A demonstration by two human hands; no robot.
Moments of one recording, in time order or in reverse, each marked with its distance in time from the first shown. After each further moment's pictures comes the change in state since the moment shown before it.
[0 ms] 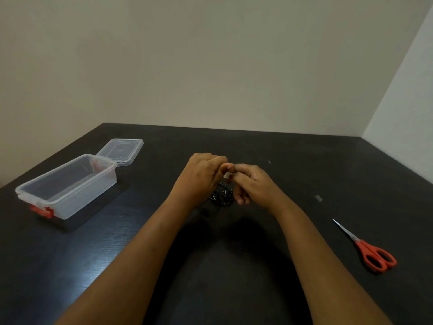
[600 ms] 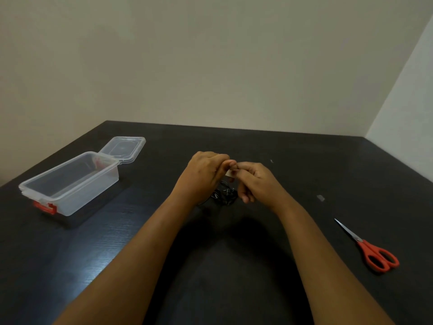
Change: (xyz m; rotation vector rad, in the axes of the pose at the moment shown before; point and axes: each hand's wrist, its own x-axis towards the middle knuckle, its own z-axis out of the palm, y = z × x) left_hand 0.000 0.003 -0.003 -0.047 -0.052 -0.047; right_hand -0.001 -0.002 -0.001 -0.027 0.024 -0.002
